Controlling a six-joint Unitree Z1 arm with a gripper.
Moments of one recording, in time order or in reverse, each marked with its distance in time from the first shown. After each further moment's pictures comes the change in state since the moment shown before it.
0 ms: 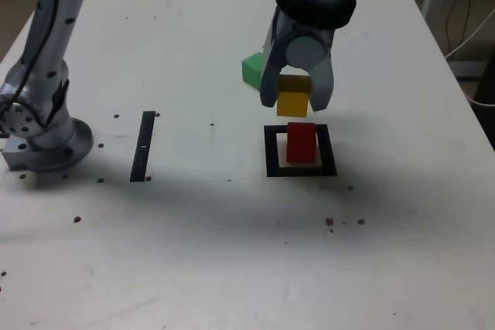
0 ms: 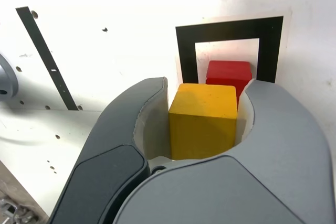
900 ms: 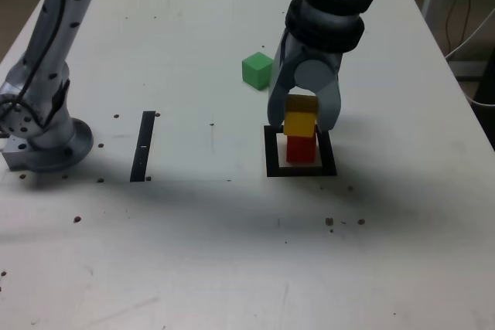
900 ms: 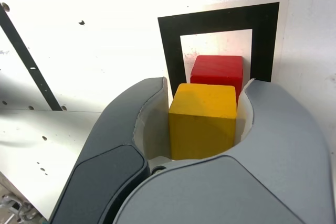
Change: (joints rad) arm -0.022 0.050 0.017 -0.055 -0.024 -0.002
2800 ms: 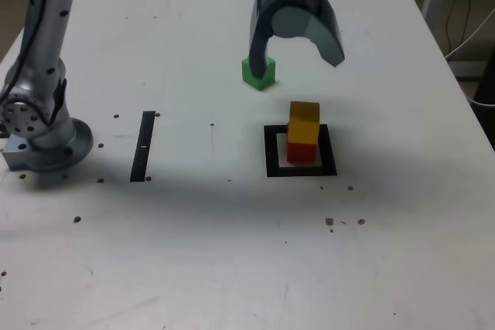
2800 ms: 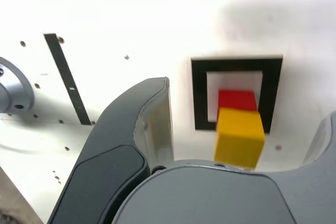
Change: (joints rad) arm 0.136 -0.124 0.028 0.053 0.071 0.058
